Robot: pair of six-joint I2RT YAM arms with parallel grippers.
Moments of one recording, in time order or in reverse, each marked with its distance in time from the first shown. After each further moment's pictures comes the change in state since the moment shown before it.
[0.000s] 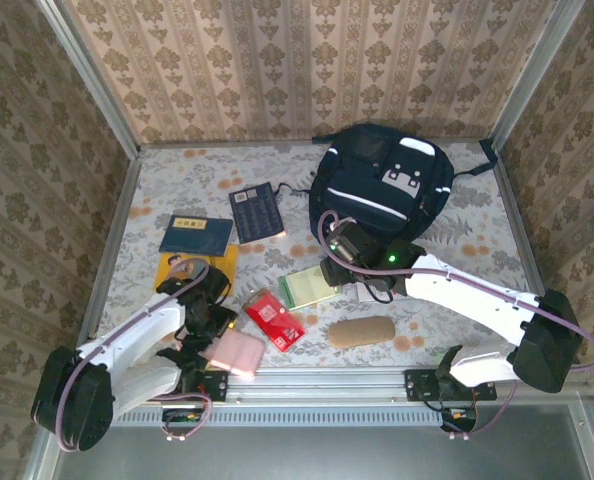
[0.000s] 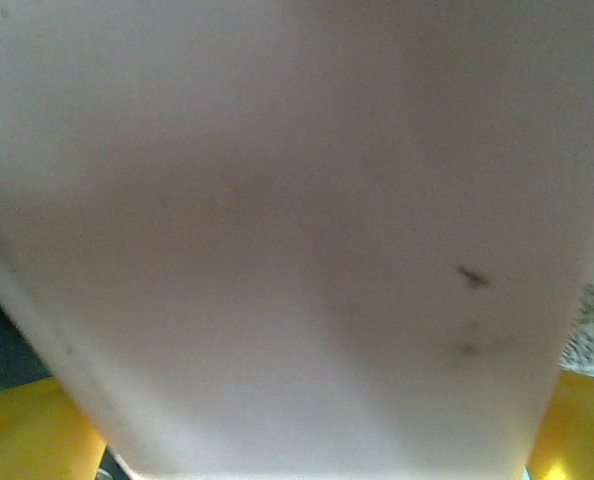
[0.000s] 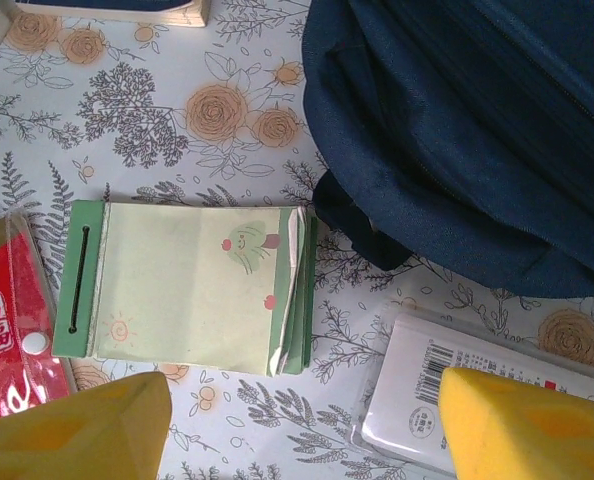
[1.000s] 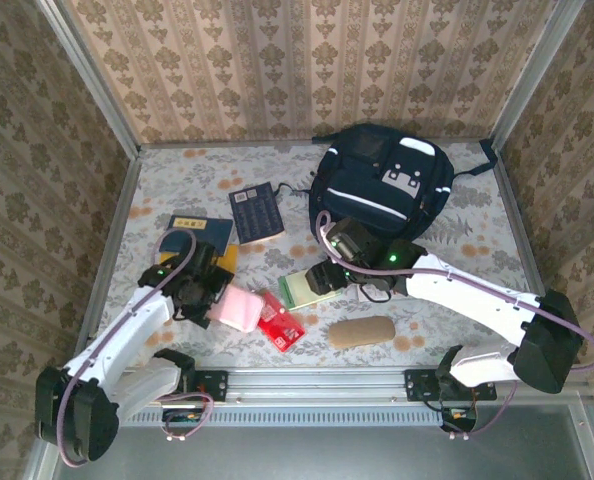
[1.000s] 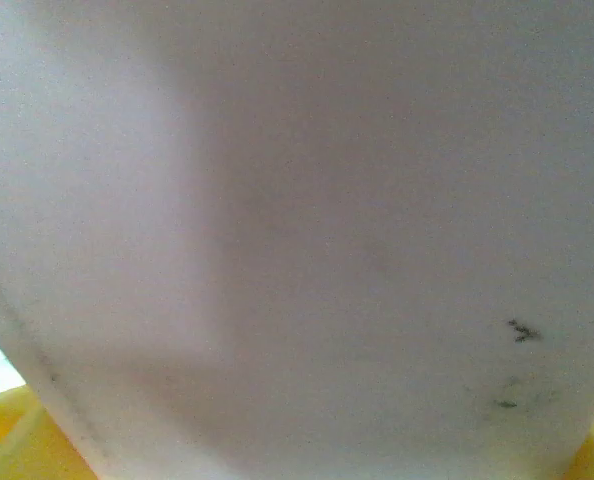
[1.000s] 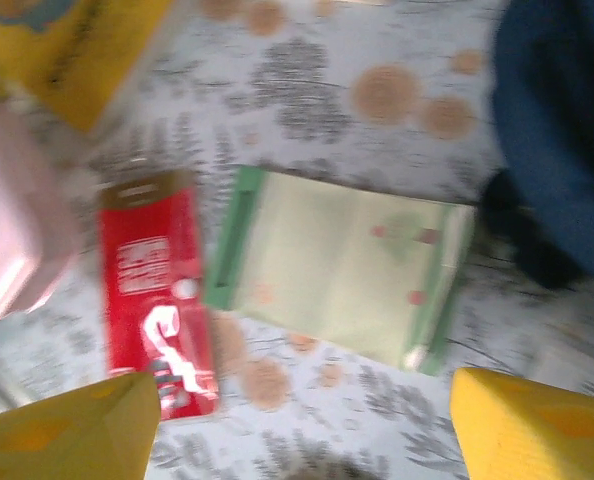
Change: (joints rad) left arm 0.121 -0.068 0.180 0.159 -0.087 0.166; right arm -0.011 -0.004 -0.002 0.089 -0.330 -0.086
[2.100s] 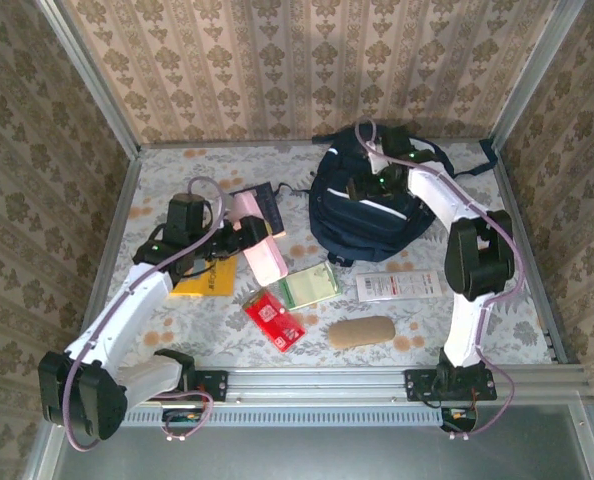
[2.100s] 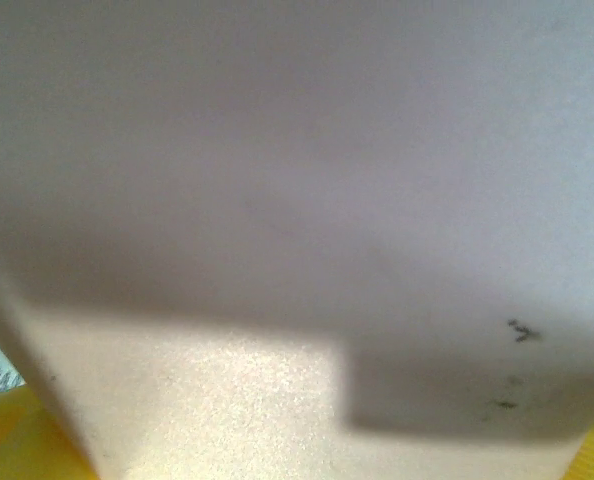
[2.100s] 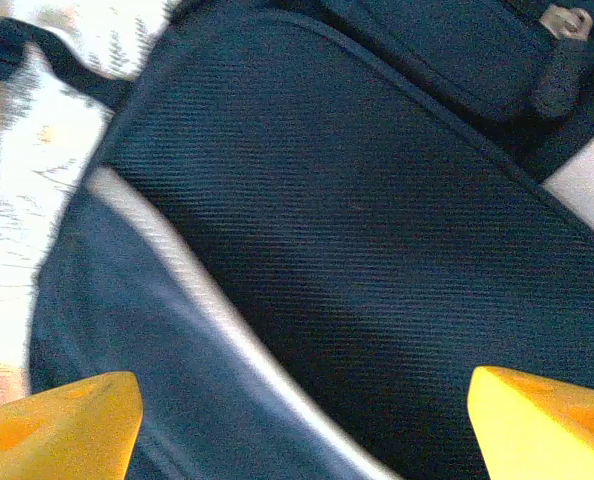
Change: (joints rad) left arm 0.053 0.124 0.214 0.430 0.498 0.745; right arm -0.642 0.650 0.626 -0.118 -0.136 -0.333
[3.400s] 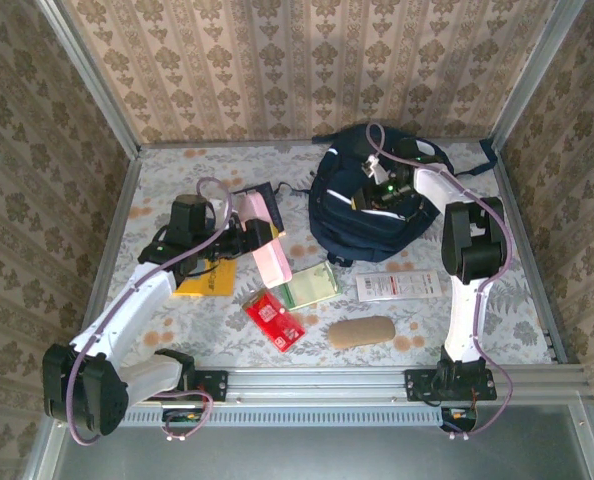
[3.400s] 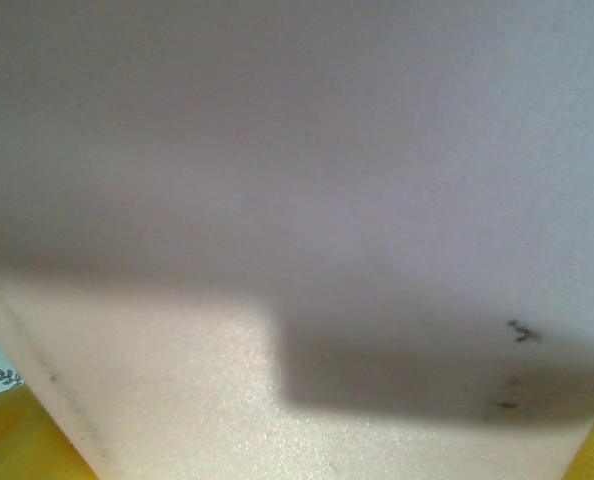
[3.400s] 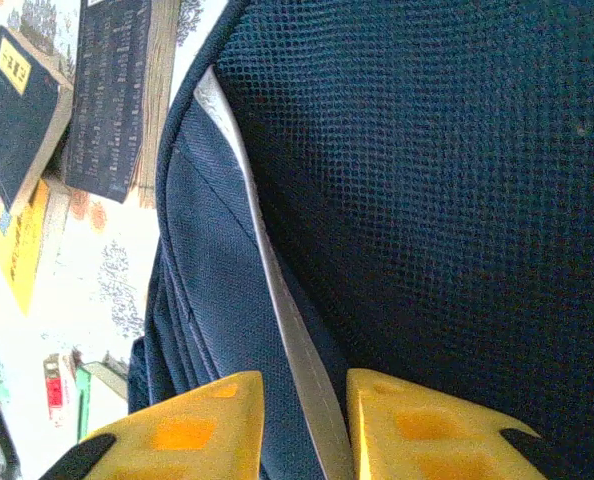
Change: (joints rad) left arm -0.001 0.024 -0.048 0.101 0.128 0.023; right arm -0.082 0.143 -0.002 -0.028 -0.517 -0.085
